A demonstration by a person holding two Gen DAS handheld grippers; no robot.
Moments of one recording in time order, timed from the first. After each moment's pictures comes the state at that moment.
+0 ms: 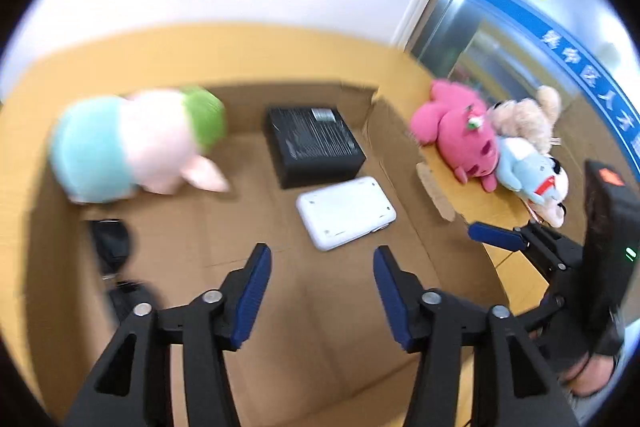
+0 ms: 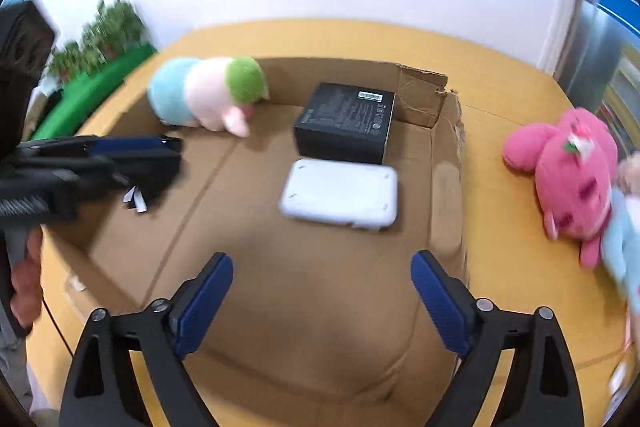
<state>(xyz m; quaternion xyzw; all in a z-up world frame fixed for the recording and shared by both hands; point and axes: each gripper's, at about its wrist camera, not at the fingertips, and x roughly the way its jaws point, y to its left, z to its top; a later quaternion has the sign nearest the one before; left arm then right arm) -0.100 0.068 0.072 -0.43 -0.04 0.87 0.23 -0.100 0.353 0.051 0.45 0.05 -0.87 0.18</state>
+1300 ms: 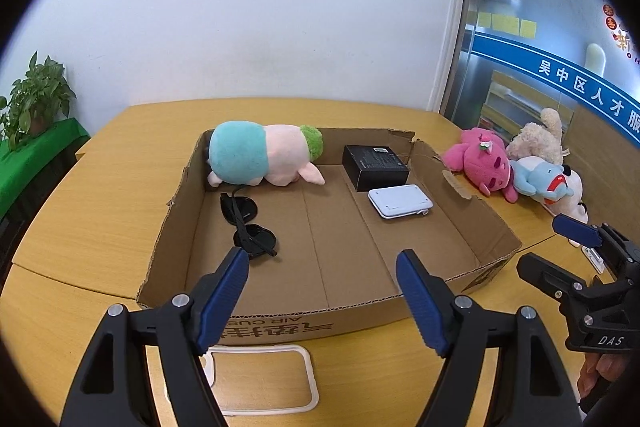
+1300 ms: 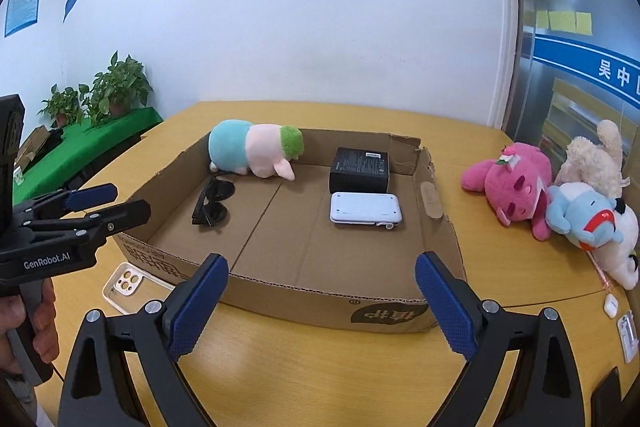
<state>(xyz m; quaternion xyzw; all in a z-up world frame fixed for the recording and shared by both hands) 0.047 0.004 0.088 -0.31 -0.02 0.94 0.13 0.051 0.303 0.093 0.30 0.04 -0.94 0.13</state>
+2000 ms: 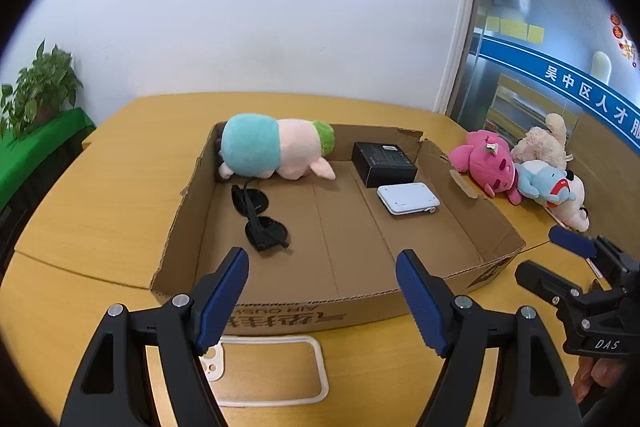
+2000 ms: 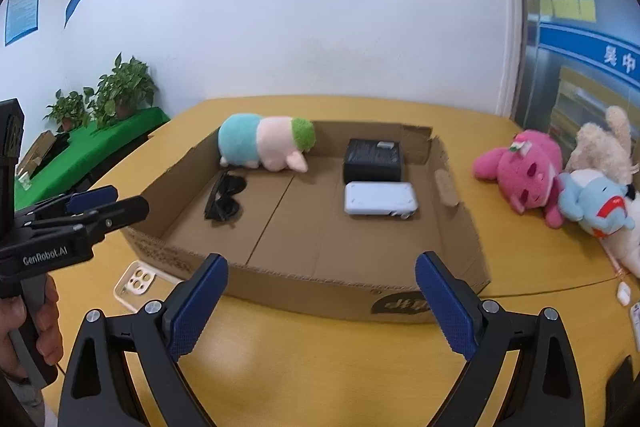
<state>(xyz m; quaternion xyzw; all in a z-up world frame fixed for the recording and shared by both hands) 0.048 -0.018 0.084 -0.32 -0.04 0.94 0.12 0.053 0.293 0.082 0.32 0.02 -0.94 0.15</state>
